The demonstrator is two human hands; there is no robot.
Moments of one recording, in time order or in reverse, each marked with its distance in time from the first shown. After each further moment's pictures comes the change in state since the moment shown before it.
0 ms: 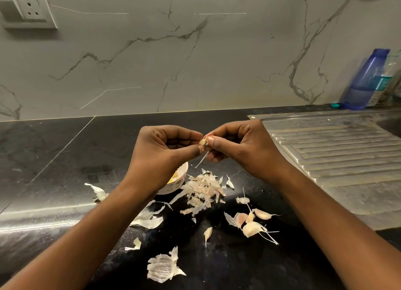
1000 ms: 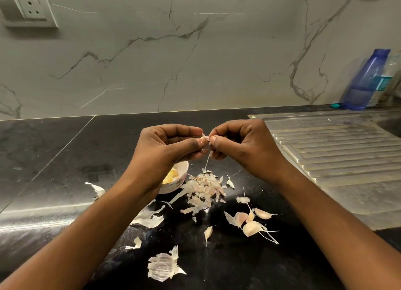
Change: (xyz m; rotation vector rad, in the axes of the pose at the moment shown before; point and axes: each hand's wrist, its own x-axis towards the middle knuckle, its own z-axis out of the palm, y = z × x) left_hand 0.001 0.006 0.001 -0.336 -0.030 -0.255; right_hand 0.001 0.001 0.000 -0.123 0.037 -0.080
